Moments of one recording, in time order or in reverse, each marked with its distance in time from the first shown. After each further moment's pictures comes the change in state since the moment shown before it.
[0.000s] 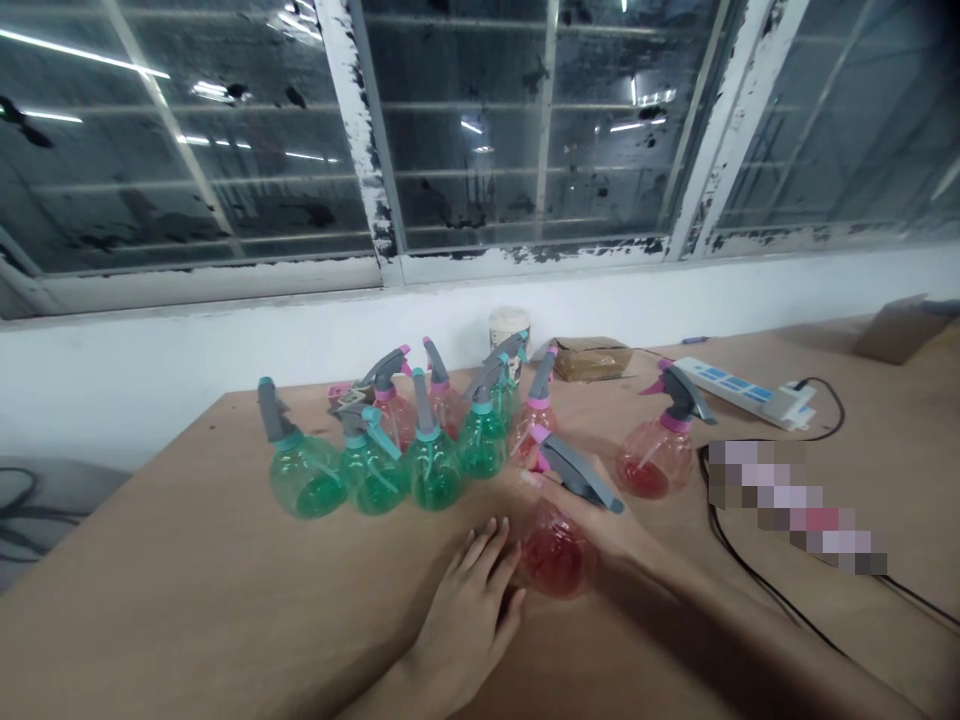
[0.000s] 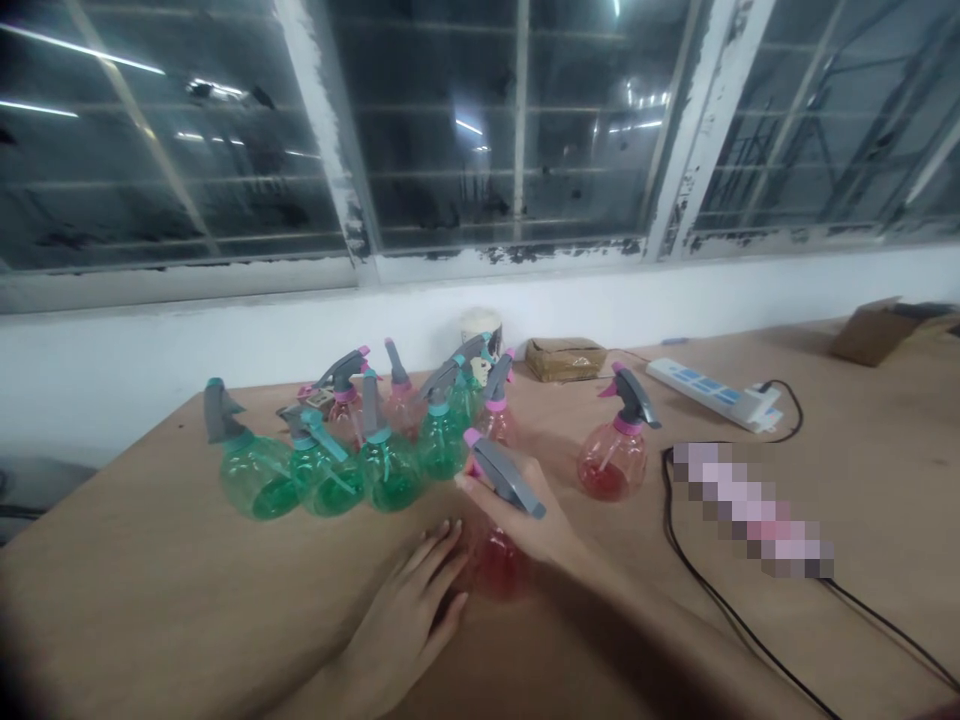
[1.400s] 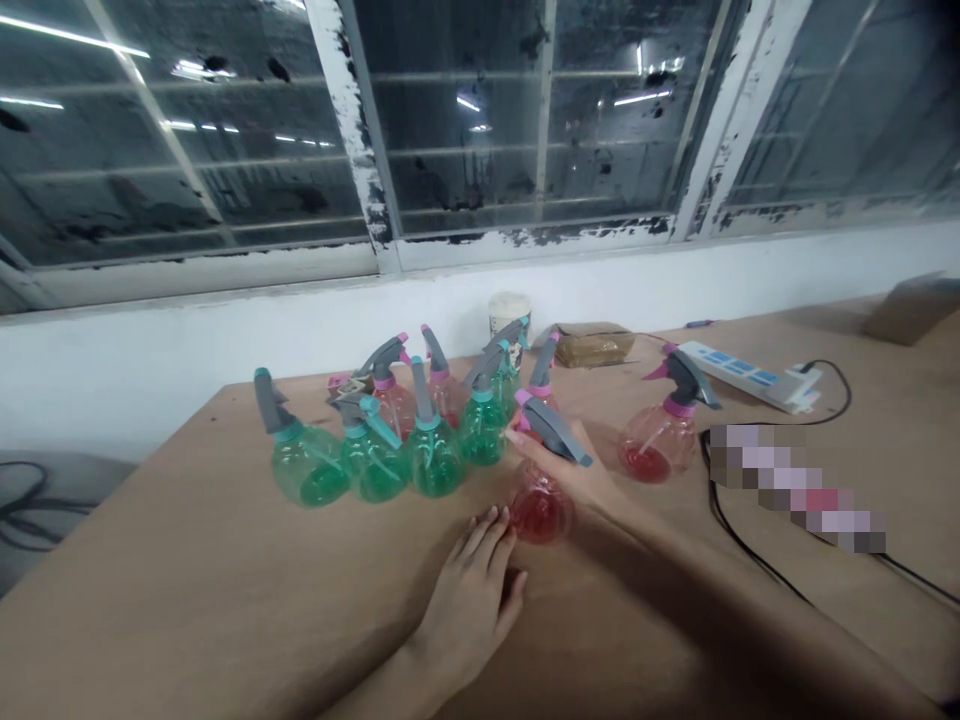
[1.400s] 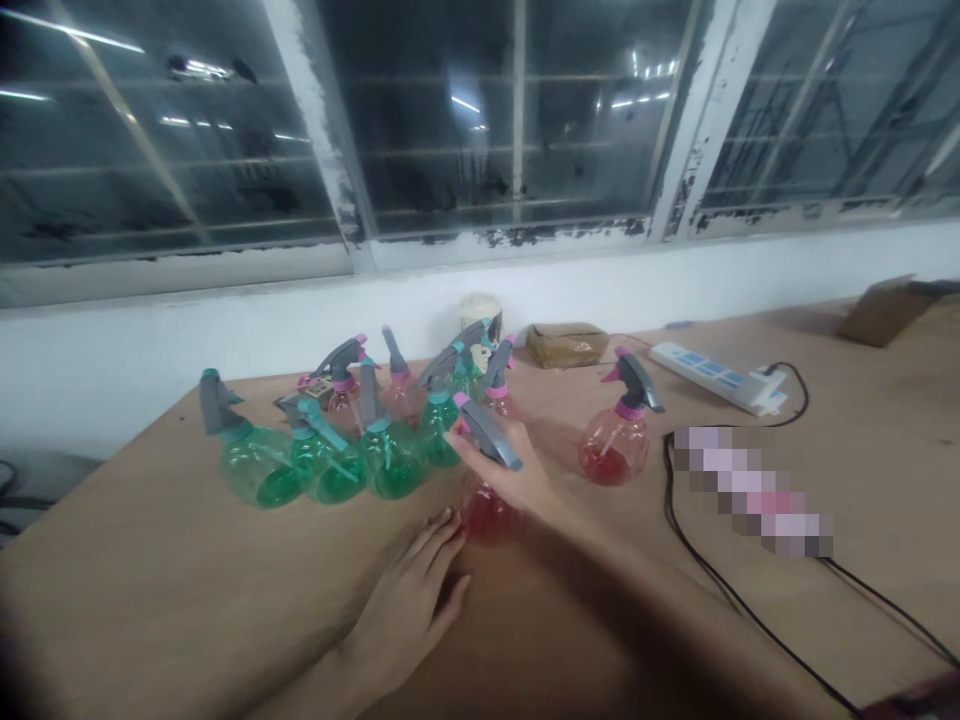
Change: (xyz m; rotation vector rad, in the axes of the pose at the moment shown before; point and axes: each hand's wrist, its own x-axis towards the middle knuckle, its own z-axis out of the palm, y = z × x) left_hand 0.001 0.004 -0.001 0.026 0.009 -0.015; right_hand 0.029 0.011 0.012 0.049 0.059 -0.093
